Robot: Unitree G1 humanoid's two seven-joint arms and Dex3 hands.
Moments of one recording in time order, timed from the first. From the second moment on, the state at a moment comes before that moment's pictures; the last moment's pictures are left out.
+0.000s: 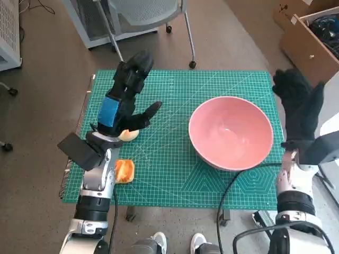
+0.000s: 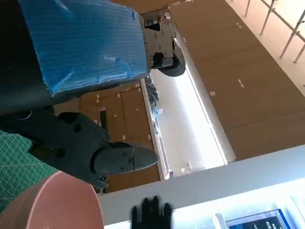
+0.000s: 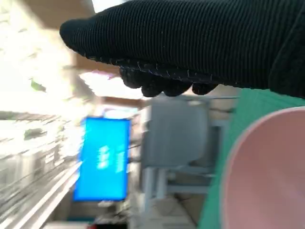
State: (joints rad) left arm -0.52 0.12 0.09 0.35 -0.15 -0.40 -0.28; right arm -0.74 -0.29 -0.30 1.11 0.23 -0.65 0.29
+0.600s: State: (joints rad) left arm -0.52 0.12 0.09 0.33 -0.16 -0.40 -0.27; right arm -0.75 -0.30 -0.31 1.27 0.19 -0.49 0.20
